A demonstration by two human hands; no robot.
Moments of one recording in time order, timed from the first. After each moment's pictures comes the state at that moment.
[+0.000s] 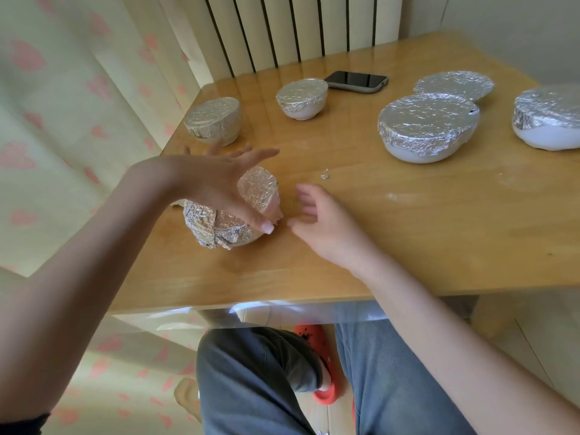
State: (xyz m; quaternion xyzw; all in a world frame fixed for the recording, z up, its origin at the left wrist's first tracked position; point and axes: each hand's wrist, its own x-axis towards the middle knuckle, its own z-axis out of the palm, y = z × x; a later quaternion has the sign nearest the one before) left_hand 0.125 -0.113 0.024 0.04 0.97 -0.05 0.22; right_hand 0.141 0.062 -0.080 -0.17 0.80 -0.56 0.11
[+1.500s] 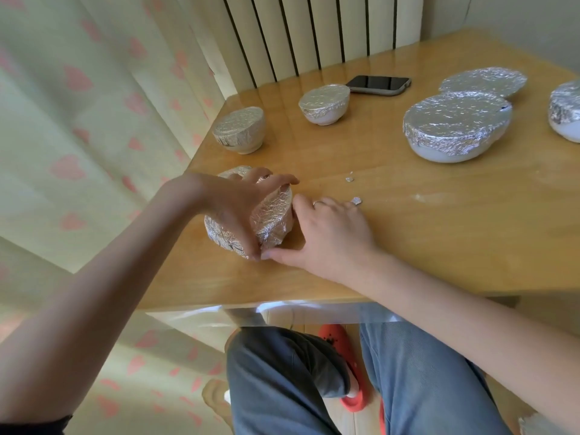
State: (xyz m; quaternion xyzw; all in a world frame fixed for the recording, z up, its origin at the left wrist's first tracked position) left_hand 0.138 -0.122 0.020 0.06 0.95 -0.12 0.29; right_hand 0.153 0.040 -0.072 -0.33 0.92 -0.17 -0.16
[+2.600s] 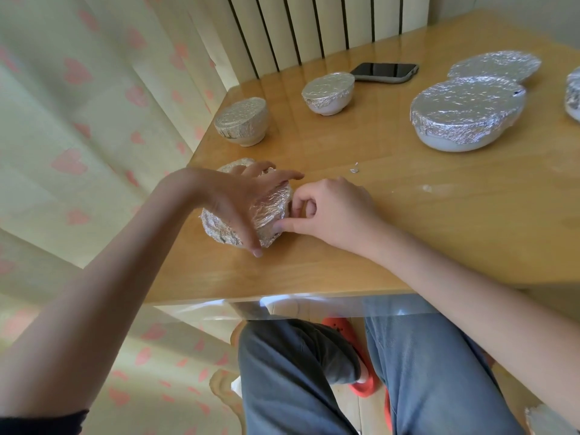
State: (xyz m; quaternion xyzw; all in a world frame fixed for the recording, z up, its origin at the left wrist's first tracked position) left_hand 0.137 -0.128 0.019 0.06 0.95 -0.08 0.30; right_hand 0.127 0.040 -0.067 -0.29 0.88 -0.36 -0.03
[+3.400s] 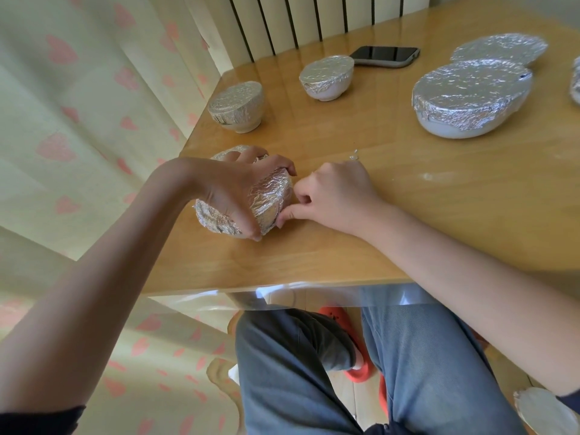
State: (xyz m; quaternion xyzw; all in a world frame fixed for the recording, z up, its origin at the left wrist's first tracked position) left_hand 0.137 -0.132 0.011 0.06 0.96 -0.05 0.26; right_hand 0.115 0.038 -0.072 -0.40 0.89 -0.20 -0.14
